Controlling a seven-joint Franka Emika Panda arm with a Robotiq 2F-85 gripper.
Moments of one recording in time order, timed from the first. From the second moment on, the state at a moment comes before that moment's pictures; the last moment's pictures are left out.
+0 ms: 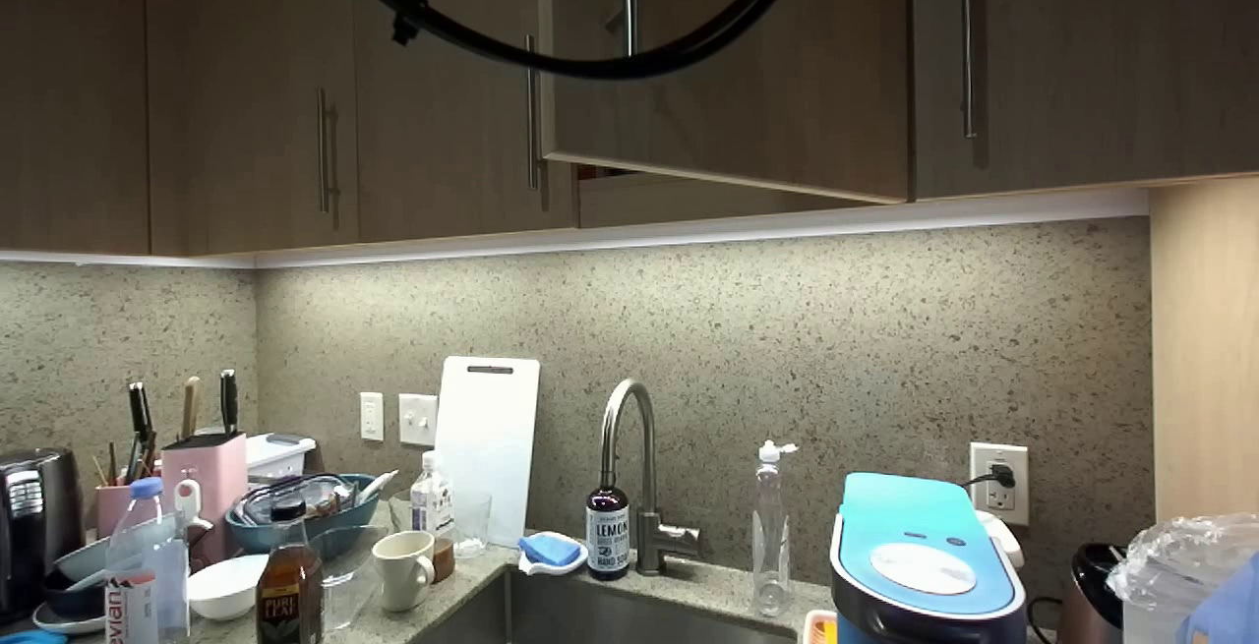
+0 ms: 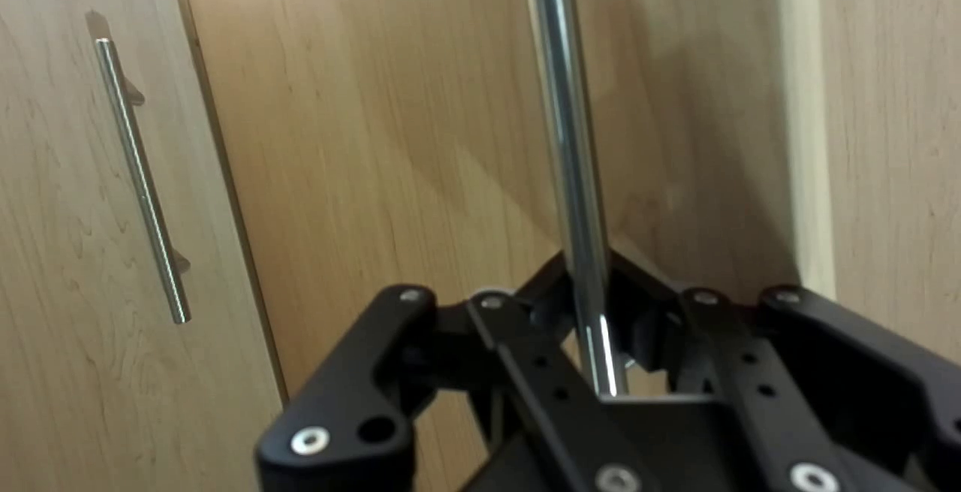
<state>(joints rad) 0.11 -1.39 -0.48 -2.56 0.08 2.56 -0.36</state>
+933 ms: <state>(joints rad) 0.12 -1.40 -0.50 -2.56 0.07 2.56 -0.37</state>
